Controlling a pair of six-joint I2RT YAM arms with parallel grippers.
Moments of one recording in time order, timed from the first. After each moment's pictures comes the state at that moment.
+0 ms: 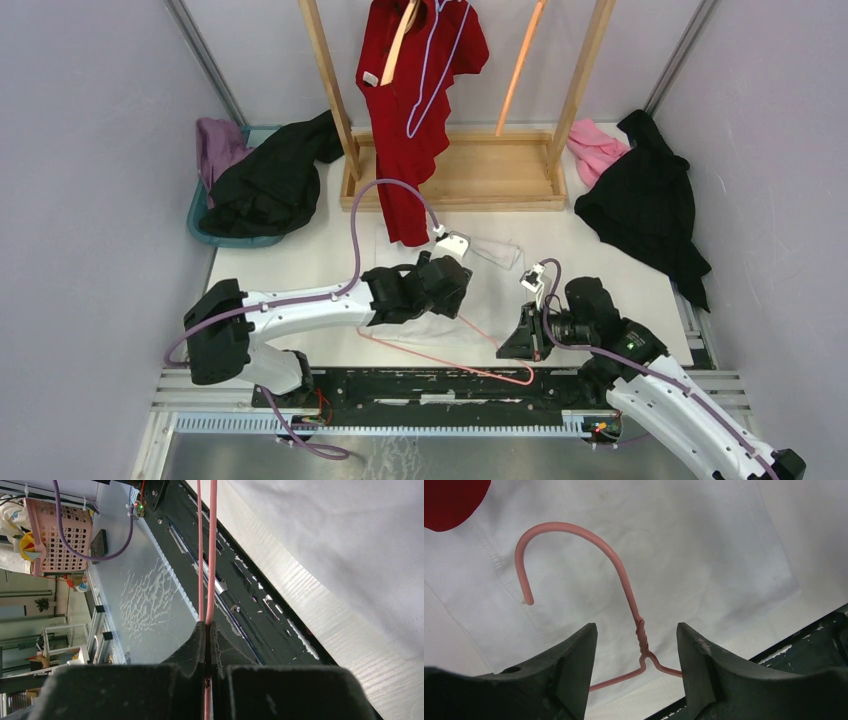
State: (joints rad) left arm -1.18 1.42 0.97 -0.41 -0.42 -0.56; right arm 0.63 0.43 0.35 -0.56 -0.70 0.57
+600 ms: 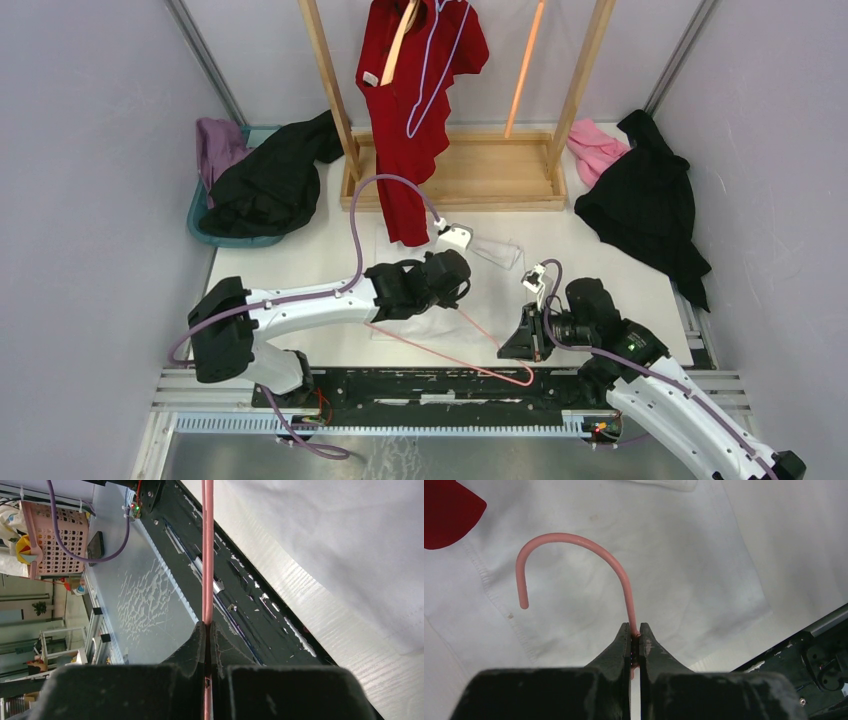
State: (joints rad) left arm -1.17 1.45 1.01 -0.37 -0.41 -0.58; right arm 0.63 0.41 0.35 -0.57 -0.69 0.57
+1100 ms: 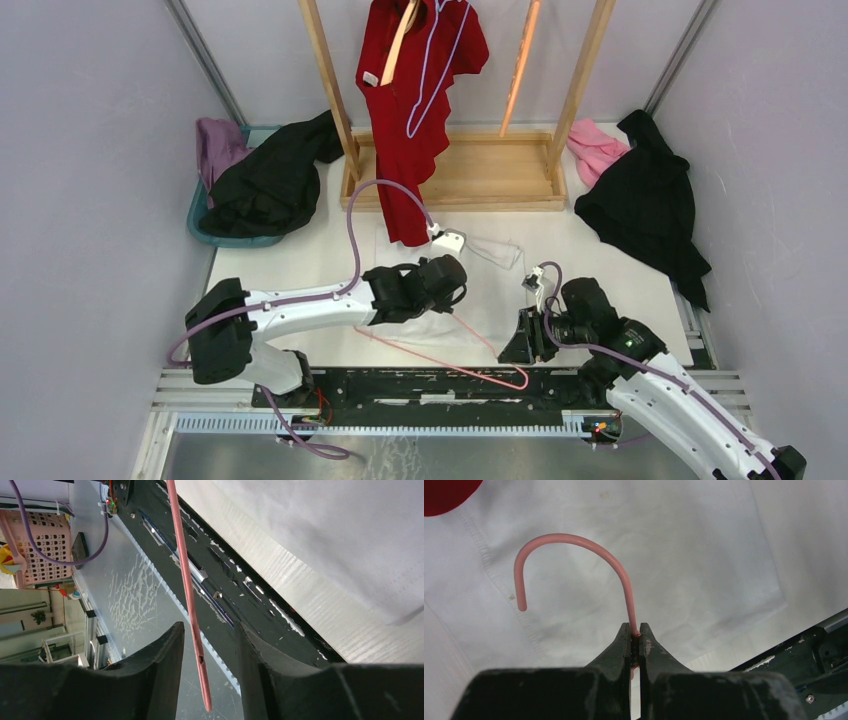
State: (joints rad) left arm -1.17 1.44 0.97 -0.39 -0.42 -0.64; right arm 0.63 0.45 0.36 -0.66 -0.63 0.57
